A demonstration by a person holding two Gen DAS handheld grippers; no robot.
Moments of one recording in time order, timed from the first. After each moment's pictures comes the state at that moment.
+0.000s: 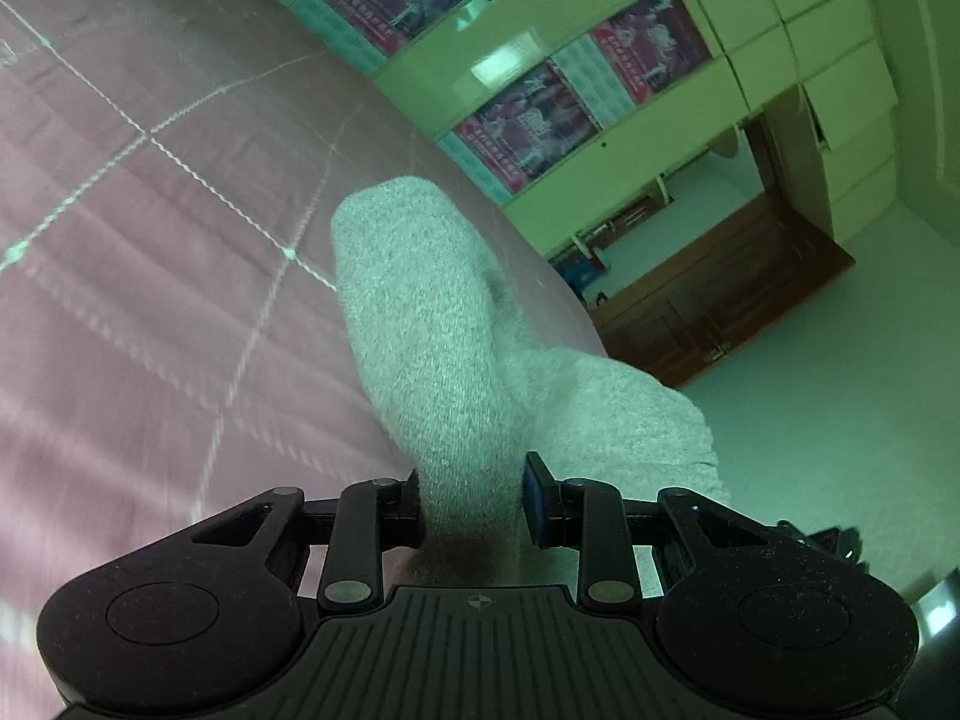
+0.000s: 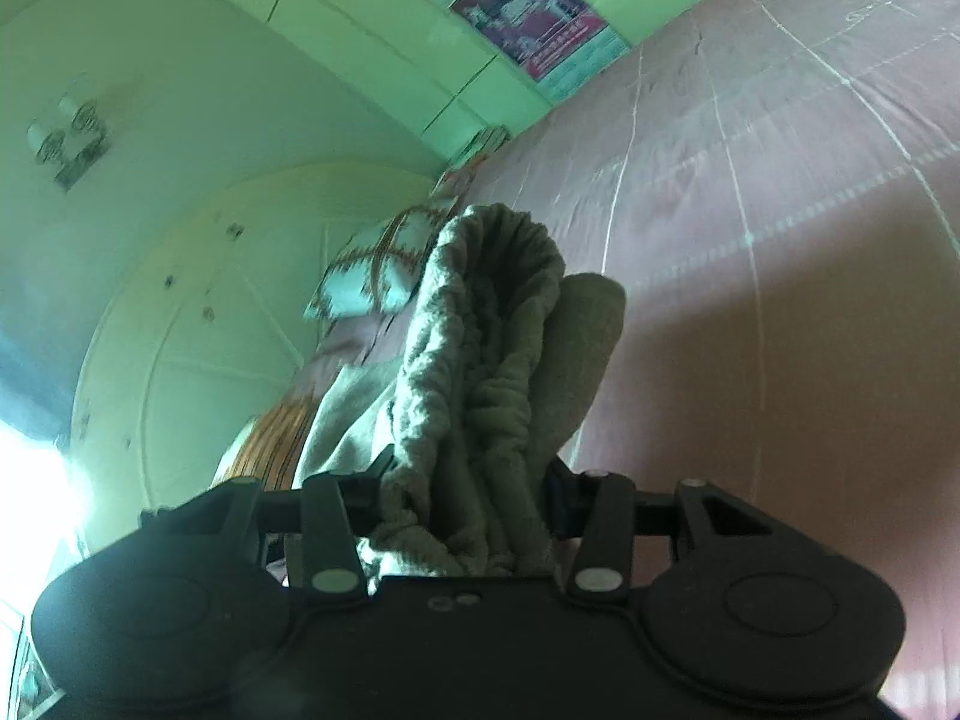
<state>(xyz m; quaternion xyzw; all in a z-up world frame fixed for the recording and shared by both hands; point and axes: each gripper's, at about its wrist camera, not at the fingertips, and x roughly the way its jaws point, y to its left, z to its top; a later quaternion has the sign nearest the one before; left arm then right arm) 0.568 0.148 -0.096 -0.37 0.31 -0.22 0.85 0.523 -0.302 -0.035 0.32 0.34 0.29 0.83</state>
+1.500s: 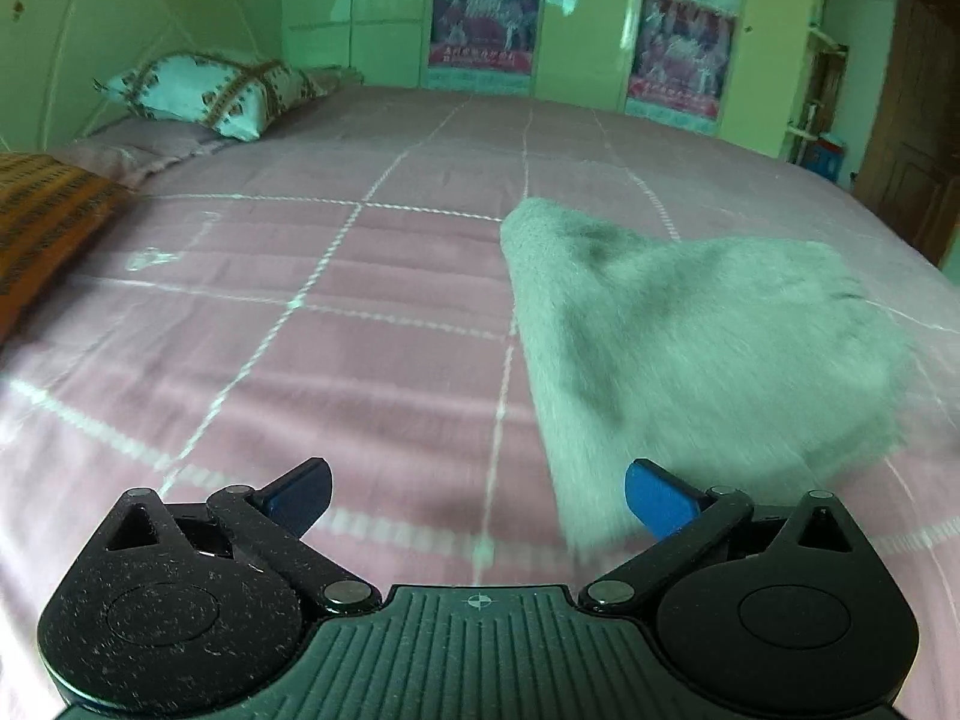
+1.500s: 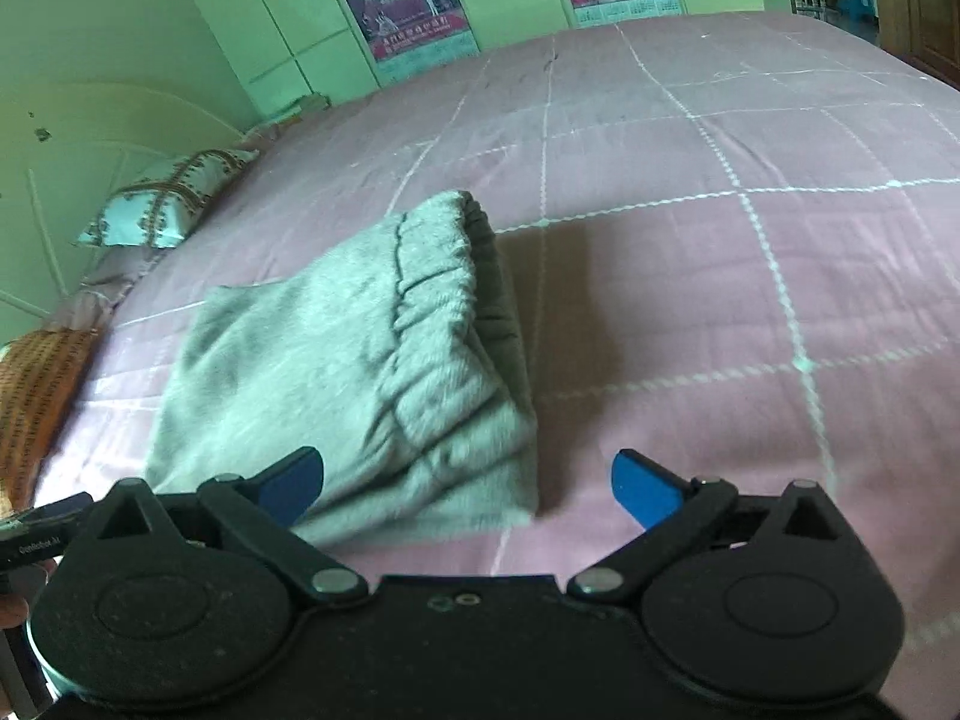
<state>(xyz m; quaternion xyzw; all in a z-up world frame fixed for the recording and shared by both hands) 0.456 0.101 -0.088 -0.05 0.34 0.03 0.94 0.454 -0.290 -0.054 0.12 0.39 0.12 0.91</state>
